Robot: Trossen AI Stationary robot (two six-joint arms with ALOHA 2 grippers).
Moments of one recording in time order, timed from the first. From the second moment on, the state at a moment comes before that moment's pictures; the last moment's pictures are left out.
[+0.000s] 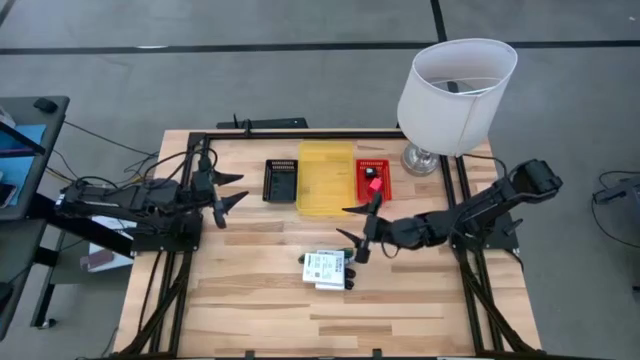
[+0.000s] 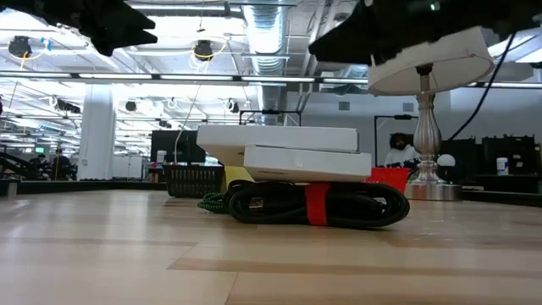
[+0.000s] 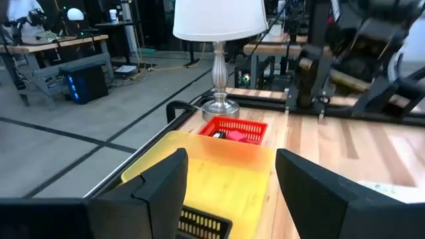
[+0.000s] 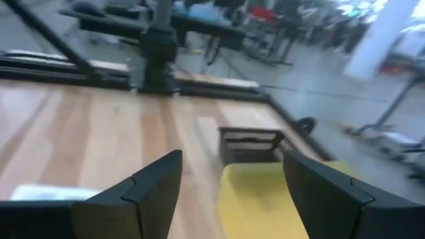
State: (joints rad) left arm -0.11 0.37 0.44 -0.16 -0.48 -0.03; right arm 0.34 1.44 0.64 0.57 0.65 -0.15
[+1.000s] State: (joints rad) left arm -0.11 0.39 0.45 -0.12 -0.48 0.03; right arm 0.62 1.59 0.93 0.06 1.18 0.05
